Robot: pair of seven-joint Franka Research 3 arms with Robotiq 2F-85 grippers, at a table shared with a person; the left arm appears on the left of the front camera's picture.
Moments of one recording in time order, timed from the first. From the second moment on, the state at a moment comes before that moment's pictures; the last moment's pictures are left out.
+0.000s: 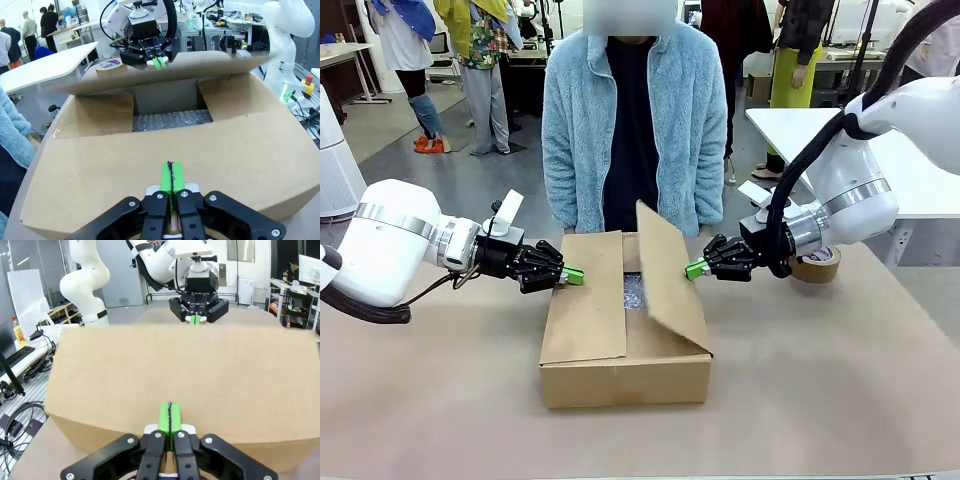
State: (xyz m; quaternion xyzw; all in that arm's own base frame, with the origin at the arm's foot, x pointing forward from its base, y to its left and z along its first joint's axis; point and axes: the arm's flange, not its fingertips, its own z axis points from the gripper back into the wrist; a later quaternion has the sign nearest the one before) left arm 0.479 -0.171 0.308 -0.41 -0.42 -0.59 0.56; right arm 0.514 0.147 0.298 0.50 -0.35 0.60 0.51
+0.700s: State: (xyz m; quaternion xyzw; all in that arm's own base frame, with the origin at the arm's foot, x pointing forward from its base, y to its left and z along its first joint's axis) left arm 0.479 -0.171 0.308 -0.41 -0.42 -0.59 0.56; right arm 0.520 0.159 0.285 0.52 -0.33 0.59 0.51
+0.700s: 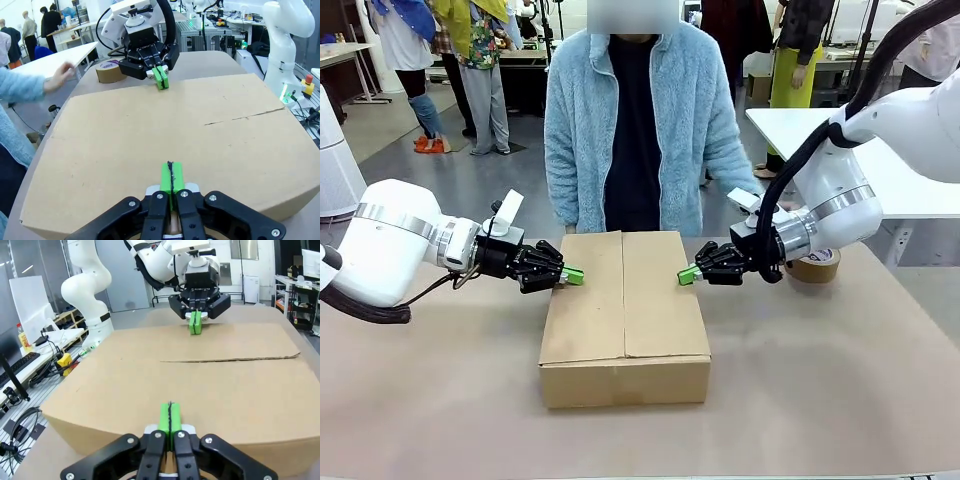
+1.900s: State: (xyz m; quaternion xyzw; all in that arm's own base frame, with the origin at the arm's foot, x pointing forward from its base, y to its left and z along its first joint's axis) left arm 0.479 -0.171 0.308 -0.41 -0.42 -0.59 0.56; right arm 0.529 0.165 0.285 0.54 -0.32 0.60 0.49
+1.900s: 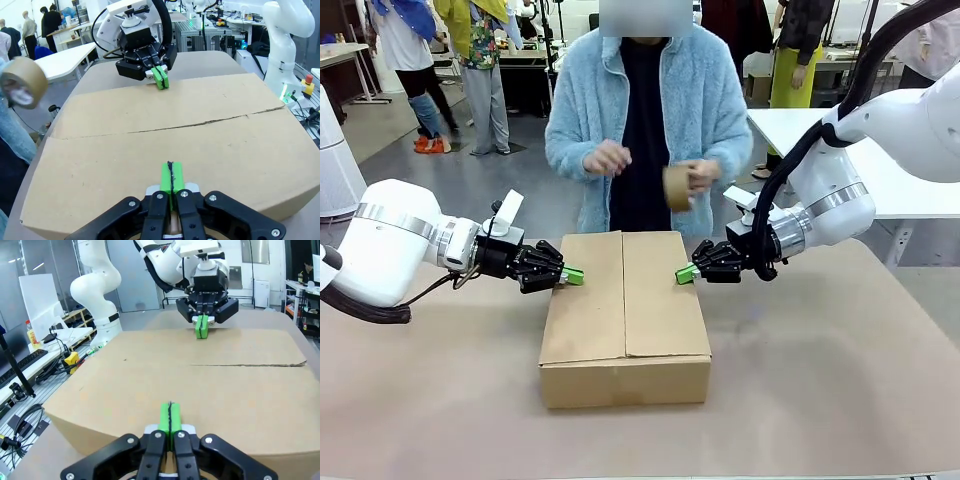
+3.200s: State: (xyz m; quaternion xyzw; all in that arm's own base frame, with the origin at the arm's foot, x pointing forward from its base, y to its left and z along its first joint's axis) left arm 0.479 -0.171 0.308 -0.41 -0.42 -0.59 0.56; right arm 0.529 0.165 0.285 0.54 -0.32 0.60 0.49
